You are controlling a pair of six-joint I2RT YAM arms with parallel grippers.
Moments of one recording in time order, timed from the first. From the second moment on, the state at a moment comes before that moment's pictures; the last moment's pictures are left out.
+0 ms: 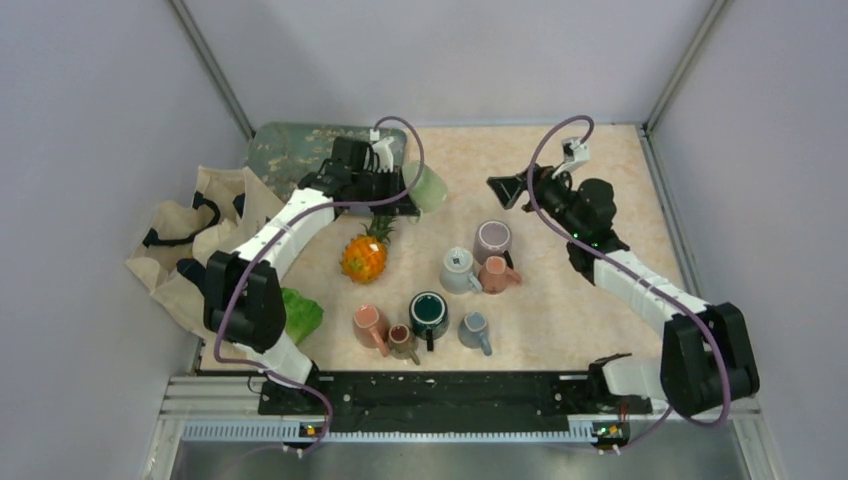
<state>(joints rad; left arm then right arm) -0.34 1.63 1.29 -0.44 0.55 -0.28 0.29 1.24 0.71 0.55 -0.30 0.48</state>
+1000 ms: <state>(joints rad) -0.35 1.62 1.38 -0.26 0.96 -0.62 0.44 1.76 0.89 1.43 -0.64 1.37</state>
